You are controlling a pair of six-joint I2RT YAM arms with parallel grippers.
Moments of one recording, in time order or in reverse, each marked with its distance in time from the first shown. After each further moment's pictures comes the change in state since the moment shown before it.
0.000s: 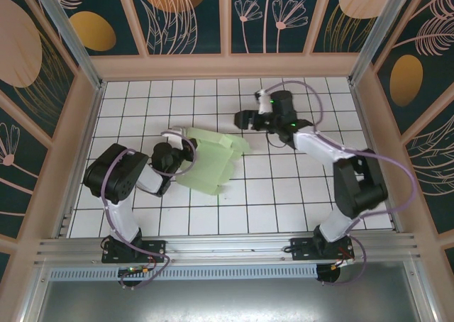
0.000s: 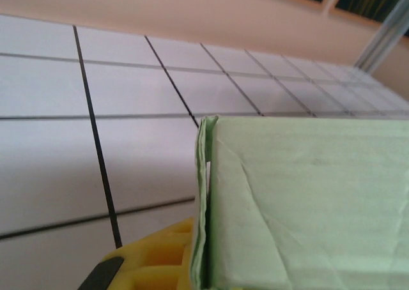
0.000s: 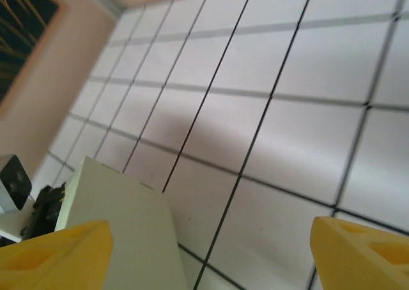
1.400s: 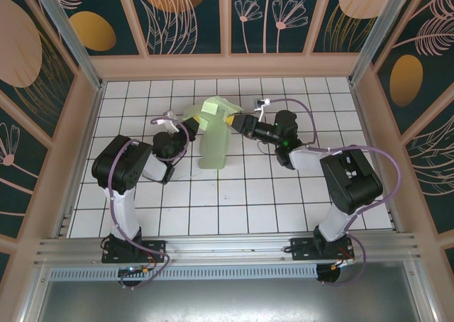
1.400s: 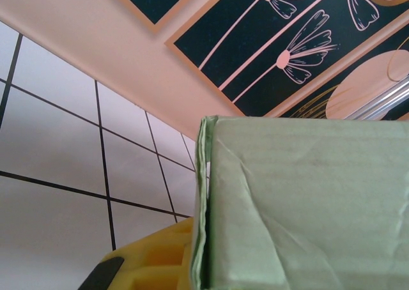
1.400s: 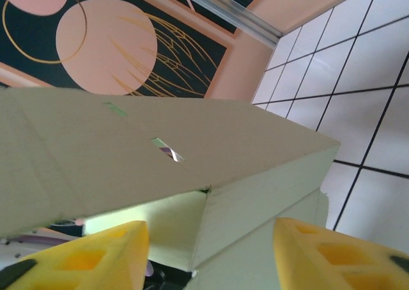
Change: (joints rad) left arm 0.038 0.120 0.165 0.185 0.061 -0.533; right arm 0.065 0.105 -0.257 0.846 -0.275 0.600
